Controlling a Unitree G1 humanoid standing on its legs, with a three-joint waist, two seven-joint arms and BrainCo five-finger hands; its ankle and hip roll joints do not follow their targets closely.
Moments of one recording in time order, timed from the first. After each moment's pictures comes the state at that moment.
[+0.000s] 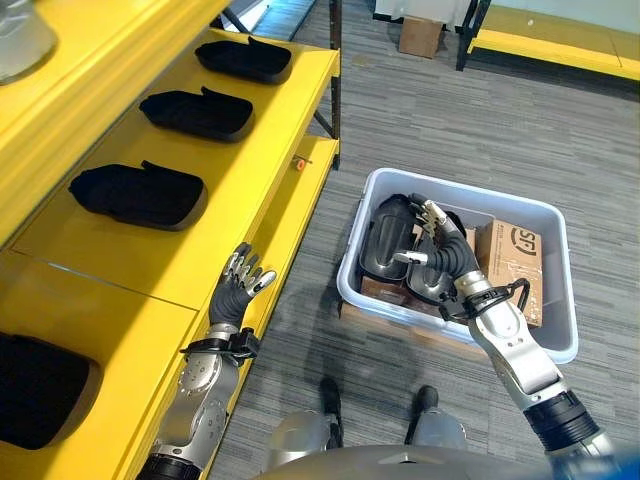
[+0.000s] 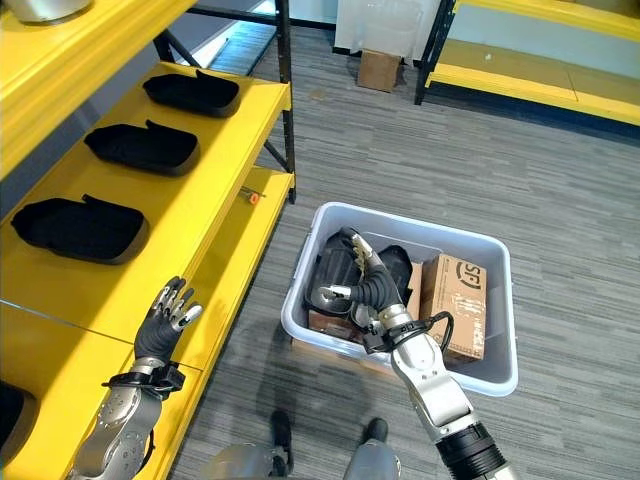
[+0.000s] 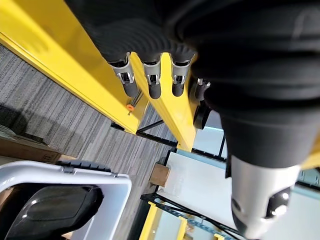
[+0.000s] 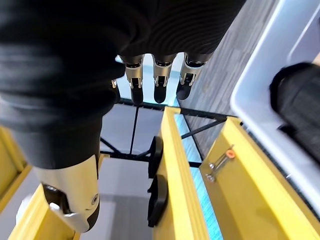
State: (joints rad) left arm 0.21 0.39 -0.11 -0.03 -0.64 -0.16 0.12; right arm -0.09 -0.39 0.31 -0.07 0.18 -0.11 -0.05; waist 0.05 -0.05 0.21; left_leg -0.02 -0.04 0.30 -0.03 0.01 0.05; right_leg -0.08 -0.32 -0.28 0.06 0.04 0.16
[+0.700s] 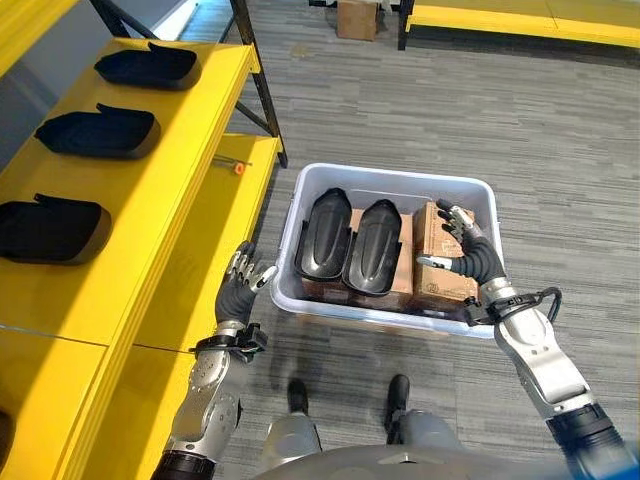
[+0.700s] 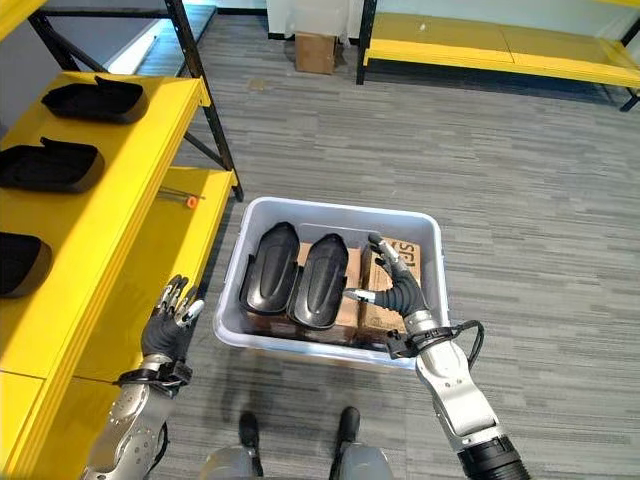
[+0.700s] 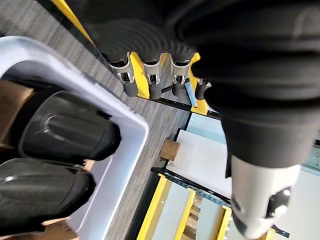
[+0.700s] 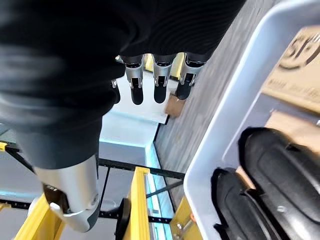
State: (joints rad) left arm 0.18 0.31 -0.11 -0.01 -0.64 -0.16 0.12; right arm -0.03 -0.45 0.21 -0.09 0.17 -0.10 -0.06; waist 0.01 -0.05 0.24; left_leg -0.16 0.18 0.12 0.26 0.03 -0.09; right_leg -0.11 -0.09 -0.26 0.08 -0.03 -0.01
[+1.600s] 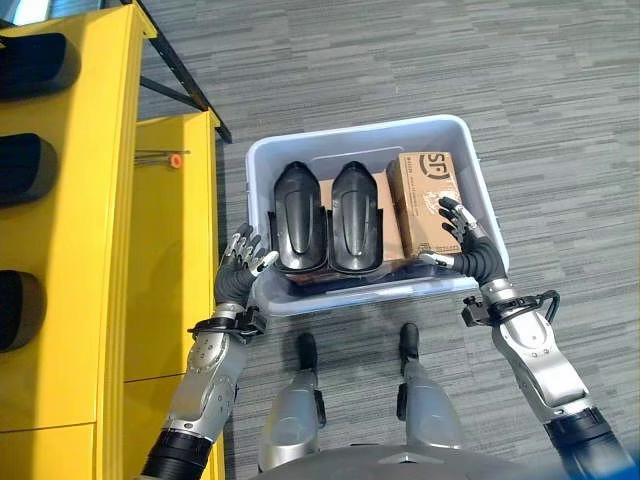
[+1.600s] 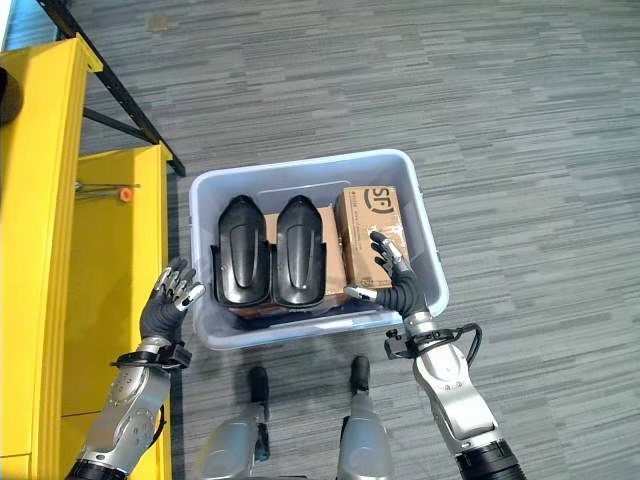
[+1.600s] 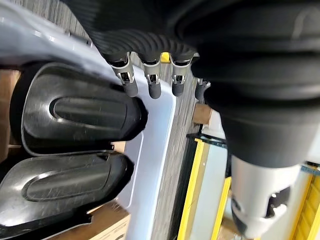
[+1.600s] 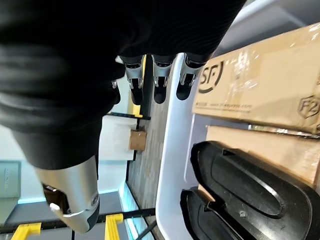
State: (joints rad) left arm 0.10 0.34 -0.12 -0.04 -0.60 -0.16 0.14; right arm -0.01 -0.42 0.21 -0.12 0.29 -0.09 -0.07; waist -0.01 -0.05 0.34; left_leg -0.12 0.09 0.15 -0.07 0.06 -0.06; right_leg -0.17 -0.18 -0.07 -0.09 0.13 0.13
